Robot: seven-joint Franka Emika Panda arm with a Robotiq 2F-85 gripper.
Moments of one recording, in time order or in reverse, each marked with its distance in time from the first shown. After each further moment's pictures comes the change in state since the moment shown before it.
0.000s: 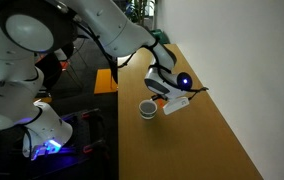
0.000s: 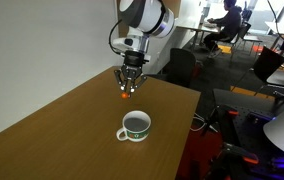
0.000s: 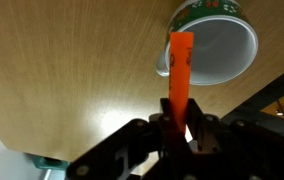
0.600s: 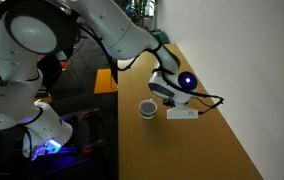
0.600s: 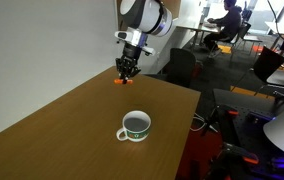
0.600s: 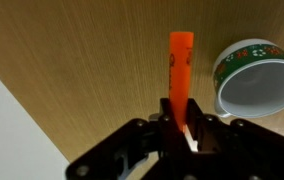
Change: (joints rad) arm 0.042 0.036 -0.093 0.051 -0.053 0.230 0.431
